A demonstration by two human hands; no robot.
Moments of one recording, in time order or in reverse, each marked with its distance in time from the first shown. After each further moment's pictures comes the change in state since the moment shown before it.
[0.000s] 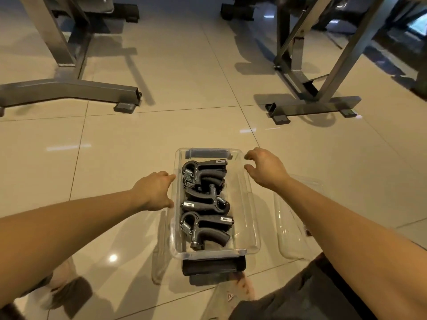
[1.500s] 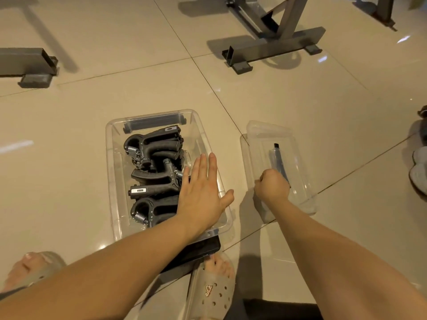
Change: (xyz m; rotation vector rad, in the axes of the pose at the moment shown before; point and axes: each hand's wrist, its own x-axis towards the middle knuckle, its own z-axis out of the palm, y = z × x) left_hand 0.038 0.210 0.098 -0.189 0.287 0.209; right_hand -0.112 0.125 0.146 0.036 -0.081 0.781
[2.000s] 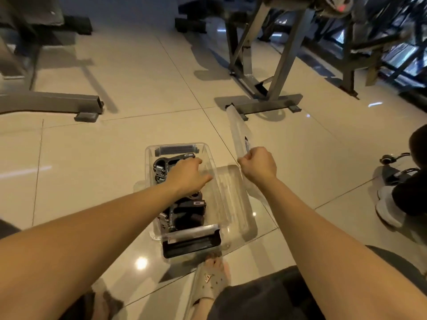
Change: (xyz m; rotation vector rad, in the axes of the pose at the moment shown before) left_hand -0.027 -0.030 -0.137 -0.275 0.004 -0.083; right_hand -0.113 -0.096 -0.190 0.425 0.158 -0.176
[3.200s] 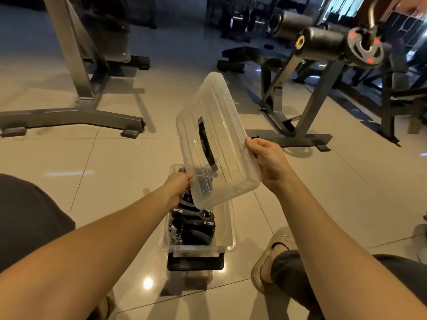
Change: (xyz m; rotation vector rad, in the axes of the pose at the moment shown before) left_hand -0.018 -0.012 -0.035 -1.089 0.232 -0.558; right_hand -0.016 -0.072 -0.077 0.972 -0.467 -0.231
